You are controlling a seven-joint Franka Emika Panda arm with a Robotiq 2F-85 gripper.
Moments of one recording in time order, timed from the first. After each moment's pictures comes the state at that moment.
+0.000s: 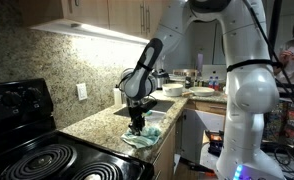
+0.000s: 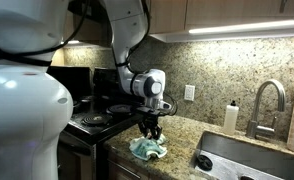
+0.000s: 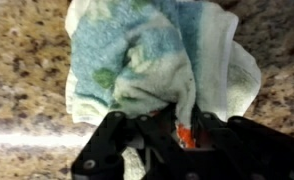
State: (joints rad) arm -0.05 0.20 0.01 -2.45 0.02 2.53 -0.06
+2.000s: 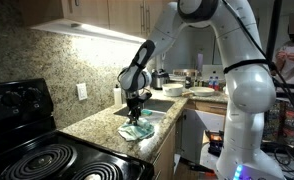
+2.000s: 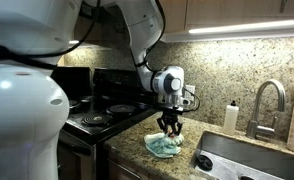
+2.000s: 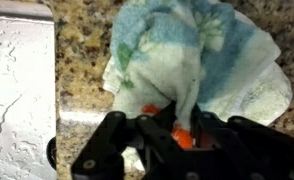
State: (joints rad) arm -0.12 0.31 -0.06 -2.23 -0.01 2.44 -0.23
